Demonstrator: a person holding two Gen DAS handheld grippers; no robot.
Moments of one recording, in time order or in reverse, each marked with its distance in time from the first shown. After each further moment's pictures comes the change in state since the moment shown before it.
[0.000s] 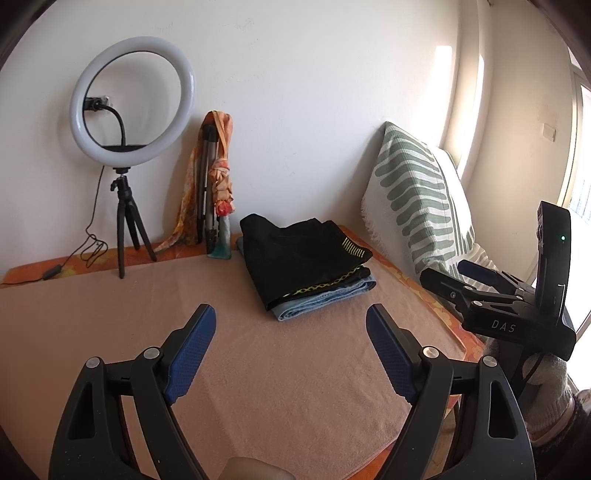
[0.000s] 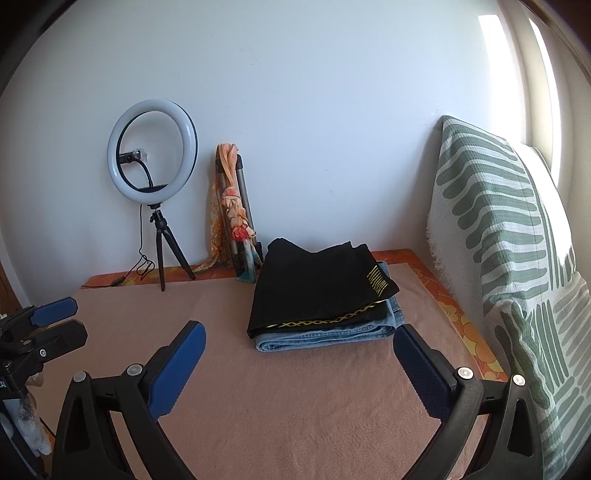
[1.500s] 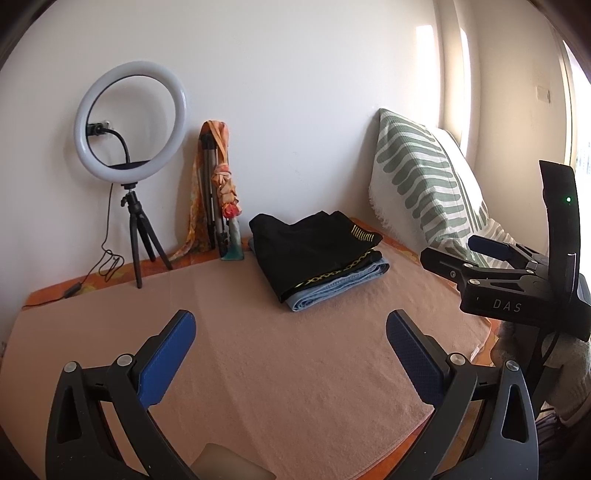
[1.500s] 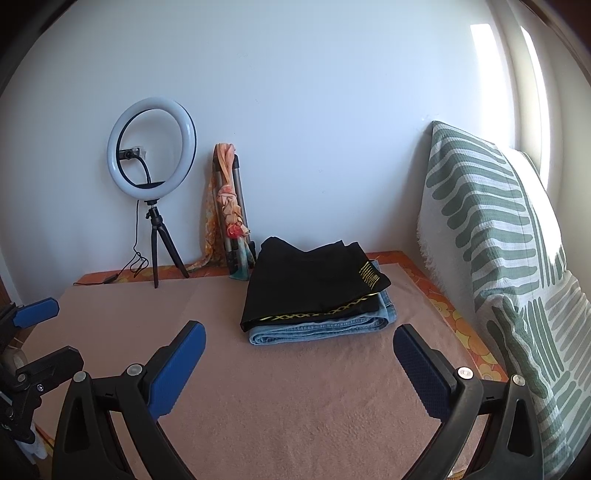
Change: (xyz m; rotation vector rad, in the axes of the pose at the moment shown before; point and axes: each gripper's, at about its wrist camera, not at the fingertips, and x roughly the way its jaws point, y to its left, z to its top) left arm -0.007 -0.026 -0.030 0.129 -0.036 0.084; right arm -0.010 0.008 -0.023 -0.014 -0.045 -0.041
